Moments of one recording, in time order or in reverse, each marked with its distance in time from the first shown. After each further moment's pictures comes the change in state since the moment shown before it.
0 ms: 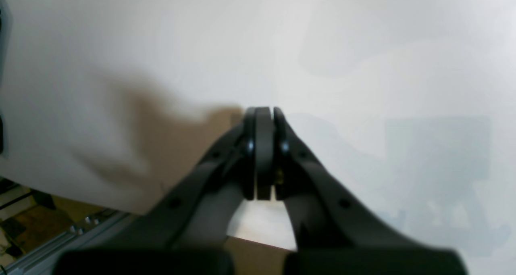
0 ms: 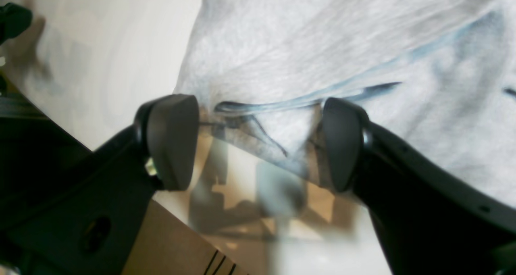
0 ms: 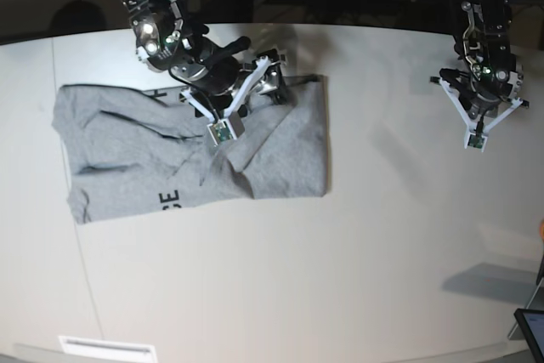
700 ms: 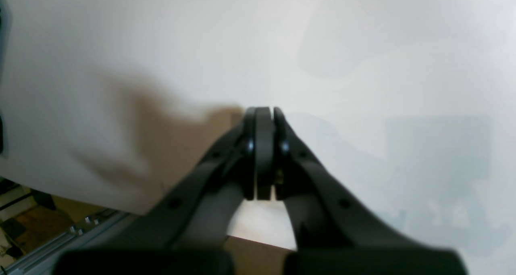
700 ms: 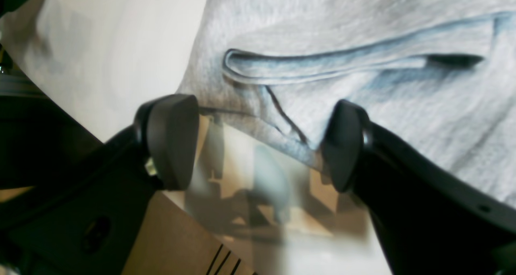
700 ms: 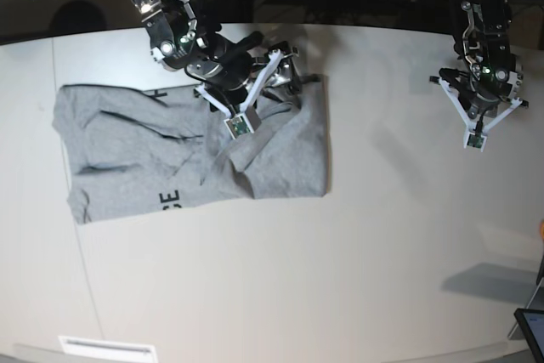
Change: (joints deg) left arm 0.1 0.0 0.0 0.0 0.0 0.0 0.0; right arm 1.0 -0.5 -3.2 -2.4 -0.3 0.0 0.0
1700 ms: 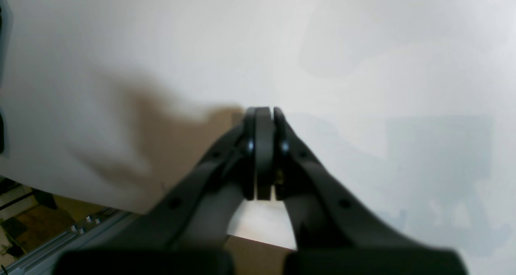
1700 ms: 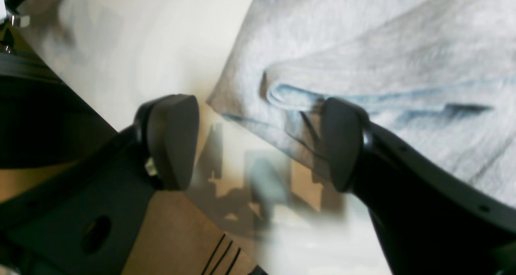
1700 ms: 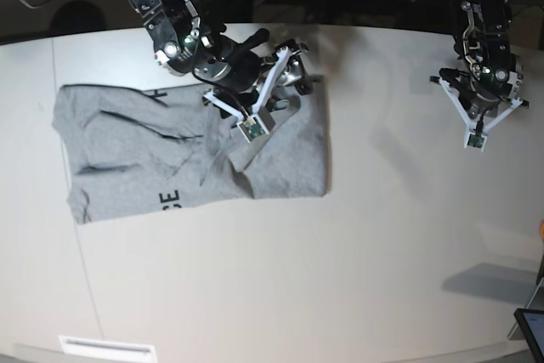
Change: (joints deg) left arm 0.0 0.0 0.0 0.0 0.2 0.0 0.0; right arm 2.4 1.3 -4.8 2.6 0.0 -0.2 -2.0
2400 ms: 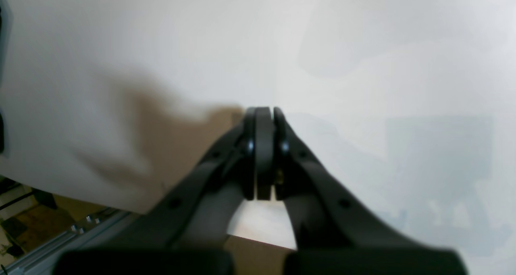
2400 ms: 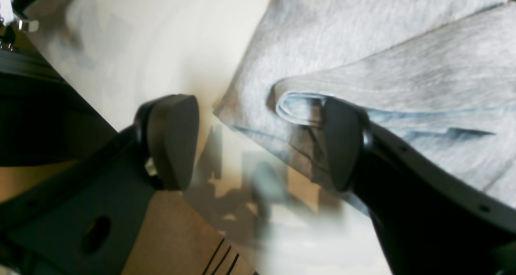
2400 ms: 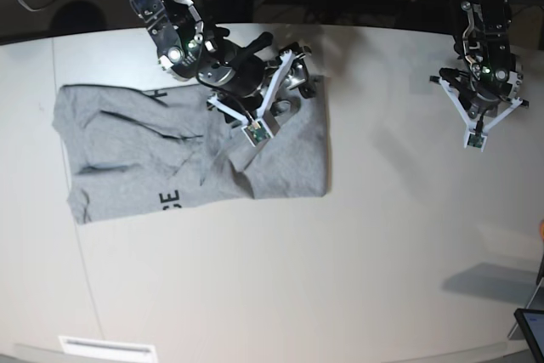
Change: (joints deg) left arm 0.0 0.0 0.0 0.0 0.0 0.0 0.0; right arm 1.9 -0.2 -0.3 -1.8 0.3 0.1 0.0
